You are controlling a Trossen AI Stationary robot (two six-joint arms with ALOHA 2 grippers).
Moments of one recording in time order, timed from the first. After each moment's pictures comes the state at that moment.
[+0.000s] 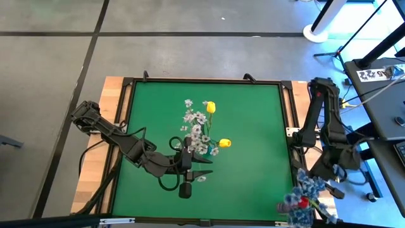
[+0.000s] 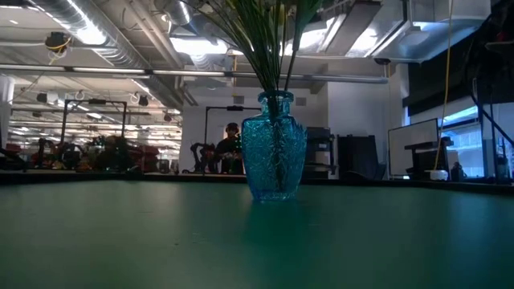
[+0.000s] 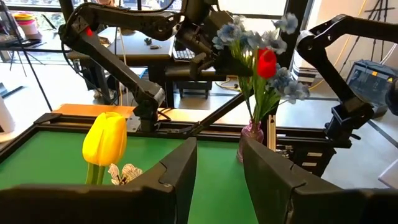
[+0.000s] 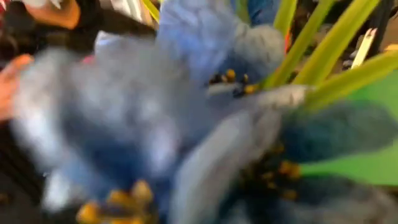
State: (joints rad) left arm -0.54 1.60 1.46 -0.09 -0.58 -0.18; right arm 1.45 0.70 0.62 -0.14 0.50 0.34
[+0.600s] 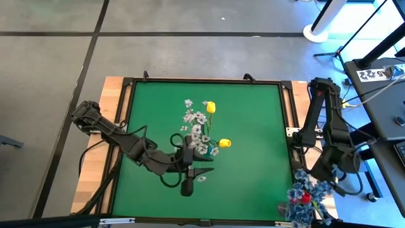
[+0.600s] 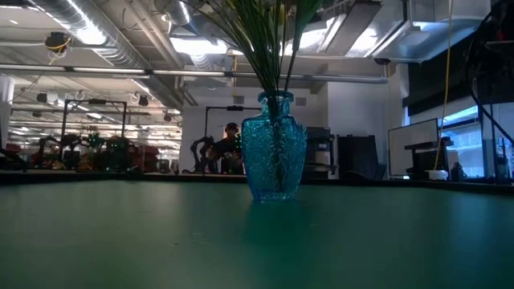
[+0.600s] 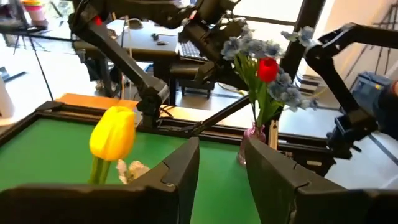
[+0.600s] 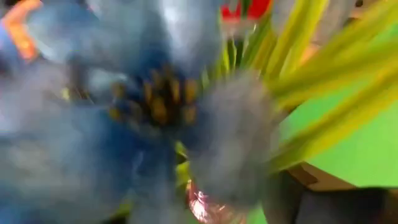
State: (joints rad) left arm -0.52 1.60 1.46 -0.09 -0.58 -0.26; right arm 1.44 0.70 0.69 -0.42 0.35 0.47
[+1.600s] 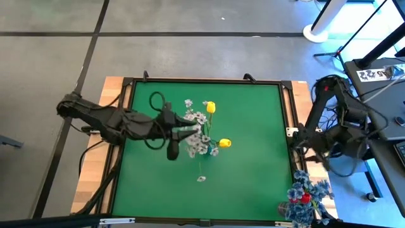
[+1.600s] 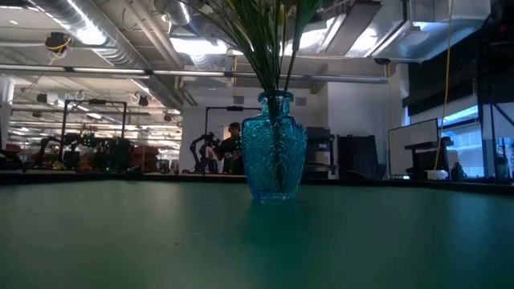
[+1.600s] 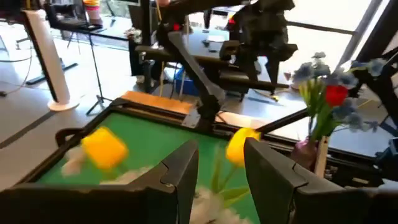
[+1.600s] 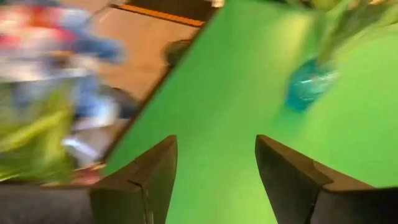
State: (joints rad) left arm -0.35 1.33 1.42 -0.35 -0.56 -0.28; right arm 1.33 0.71 1.10 -1.19 0.64 0.65
